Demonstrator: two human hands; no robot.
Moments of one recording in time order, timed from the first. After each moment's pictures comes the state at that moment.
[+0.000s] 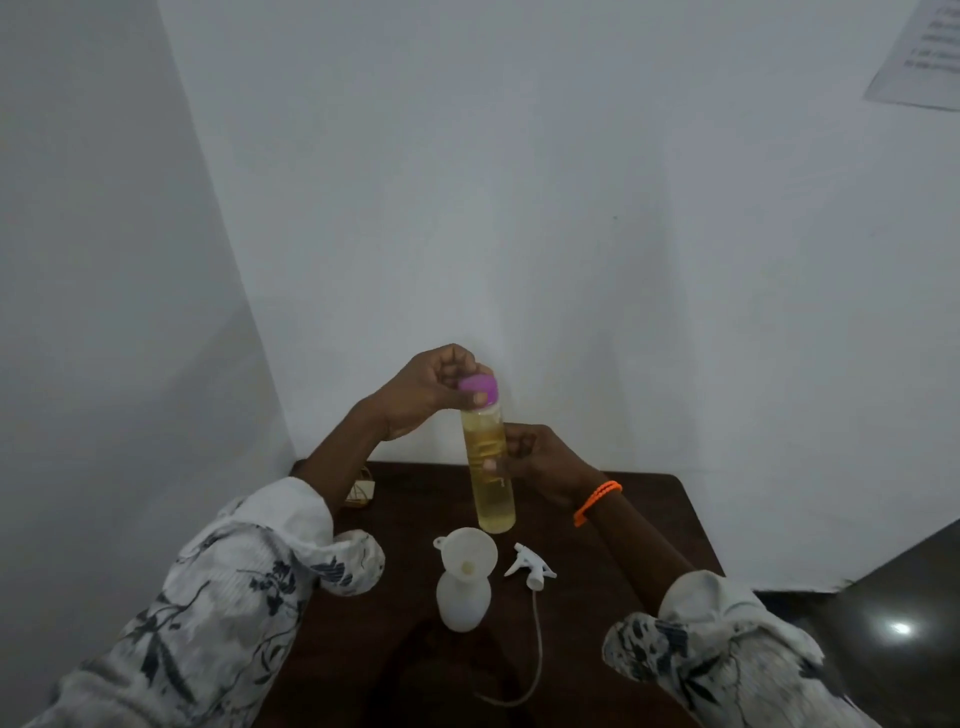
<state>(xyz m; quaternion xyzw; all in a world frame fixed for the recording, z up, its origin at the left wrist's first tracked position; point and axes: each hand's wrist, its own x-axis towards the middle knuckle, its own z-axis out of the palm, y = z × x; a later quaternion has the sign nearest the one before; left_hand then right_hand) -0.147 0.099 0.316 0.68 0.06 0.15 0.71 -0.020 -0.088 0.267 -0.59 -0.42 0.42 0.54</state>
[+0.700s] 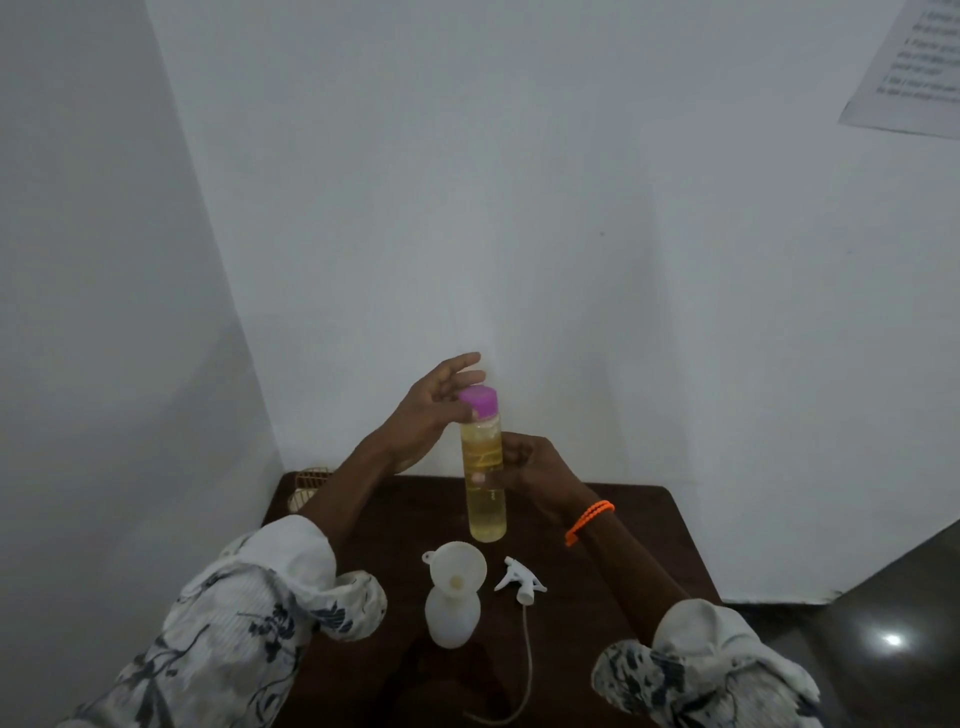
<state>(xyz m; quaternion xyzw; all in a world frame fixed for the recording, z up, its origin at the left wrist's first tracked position) -0.143 0.074 0.305 0.64 0.10 0.20 0.73 -0.024 -0.091 0.266 -0.64 -0.40 0.36 0.55</state>
